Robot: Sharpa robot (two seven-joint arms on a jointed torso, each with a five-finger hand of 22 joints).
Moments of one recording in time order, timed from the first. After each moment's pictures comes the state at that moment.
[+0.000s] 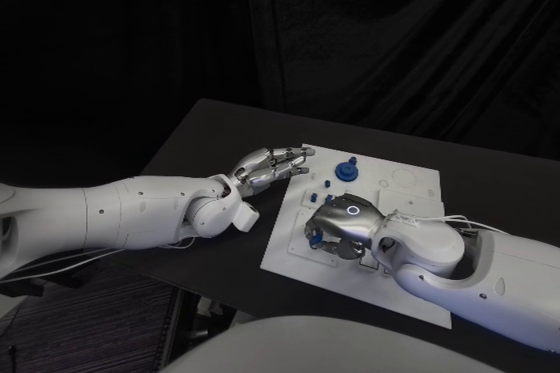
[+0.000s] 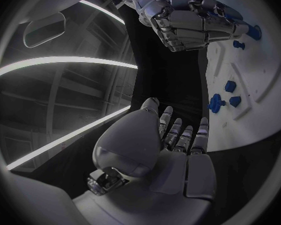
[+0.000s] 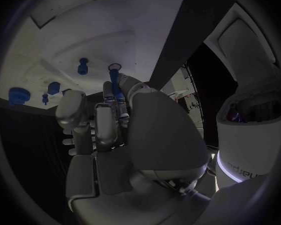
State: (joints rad) left arm 1.06 -0.89 -0.21 1.45 -0.16 0.01 0.68; left_hand 1.52 0.25 -0.17 0.26 0.55 0.52 0.10 0.07 0.06 0.12 0.11 0.25 0.04 0.05 0.15 0.03 0.02 0.16 0.12 0.26 0.05 0.30; right arm 1.16 -0.59 -0.25 1.66 -1.90 -0.22 -0.08; right_hand 1.53 -0.14 0.36 0.12 0.22 0.99 0.13 0.26 0.39 1.04 0.06 0.49 0.14 1.42 -0.01 1.37 1.17 0.11 1.37 0.10 1.09 1.31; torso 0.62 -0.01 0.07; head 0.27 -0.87
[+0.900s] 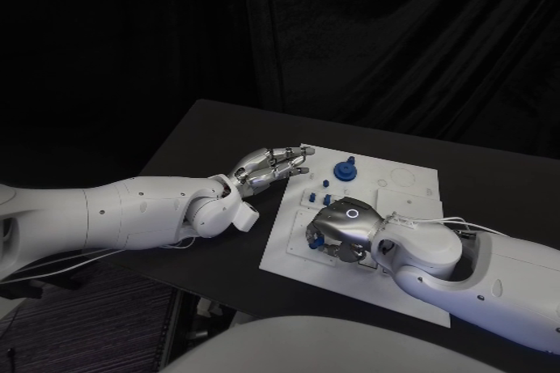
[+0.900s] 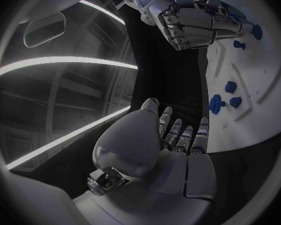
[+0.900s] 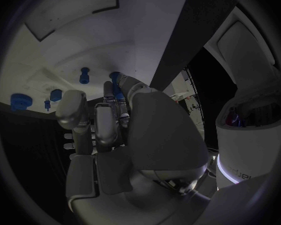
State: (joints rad) left arm 1.06 -0.88 -0.21 1.44 -0.16 0.01 0.68; left_hand 1.52 0.25 -0.16 0.27 0.56 0.51 0.09 0.07 0.06 0.11 0.12 0.25 0.04 0.05 0.15 0.03 0.02 0.16 0.12 0.26 0.05 0.30; right arm 1.15 -0.59 -0.25 1.65 -1.91 -0.19 -0.08; right_hand 1.53 -0.14 0.37 0.12 0.22 0.99 0.12 0.26 0.39 1.05 0.06 0.48 0.14 1.42 -0.01 1.36 1.15 0.11 1.37 0.10 1.08 1.31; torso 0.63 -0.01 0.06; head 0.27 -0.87
